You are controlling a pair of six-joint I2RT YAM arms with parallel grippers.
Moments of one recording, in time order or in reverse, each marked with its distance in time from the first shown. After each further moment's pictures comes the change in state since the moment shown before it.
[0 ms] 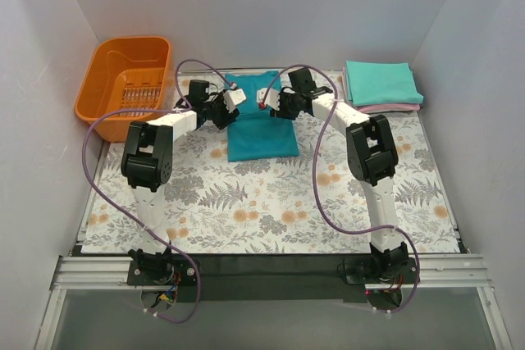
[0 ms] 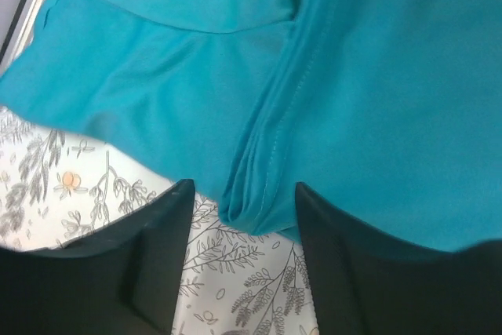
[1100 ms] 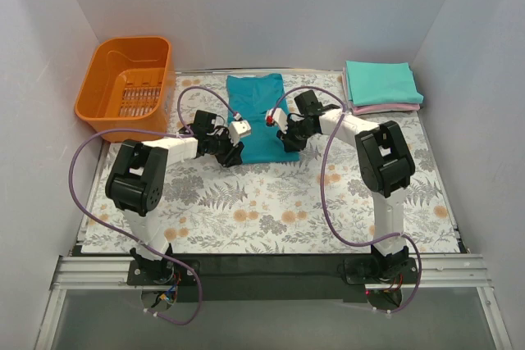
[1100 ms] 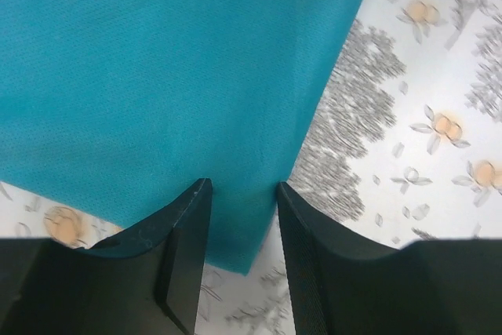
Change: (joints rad) left arm -0.105 -0.258 -0.393 -0.093 0.055 -0.245; right arm 0.018 -0.172 -0.335 -0.107 -0.130 0.350
